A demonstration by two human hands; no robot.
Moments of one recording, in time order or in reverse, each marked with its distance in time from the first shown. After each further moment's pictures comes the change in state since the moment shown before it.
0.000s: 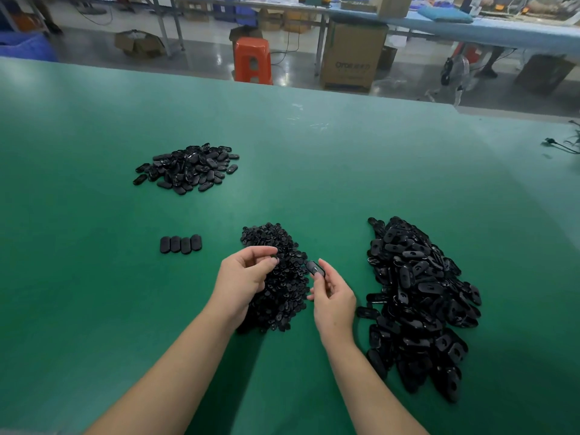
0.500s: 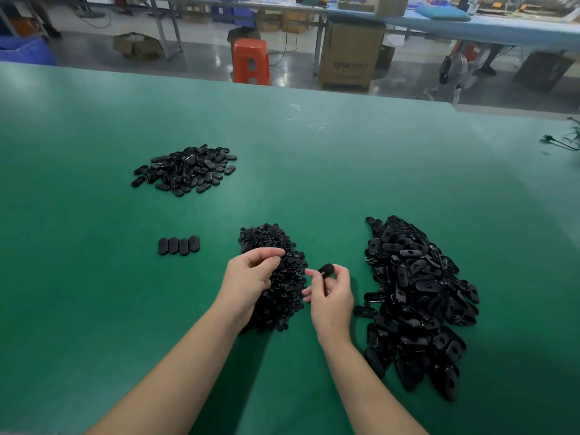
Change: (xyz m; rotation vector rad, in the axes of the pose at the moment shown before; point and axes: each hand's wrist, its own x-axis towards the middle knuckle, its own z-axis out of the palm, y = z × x) left_hand -0.004 0.001 0.013 0.073 -0.014 -0.017; right_hand -0.003 -0.008 -0.001 -0.027 0.007 -0.025
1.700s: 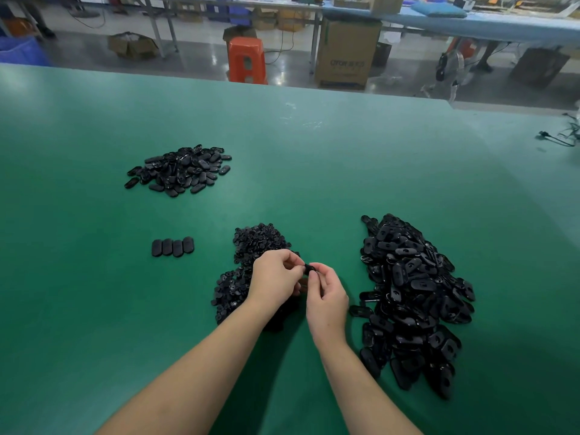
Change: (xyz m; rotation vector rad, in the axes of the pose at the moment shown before) left_hand 0.012 -0.006 0.047 0.594 -0.019 0.096; right_hand 0.000 0.002 -0.002 -0.013 0.015 -0.037
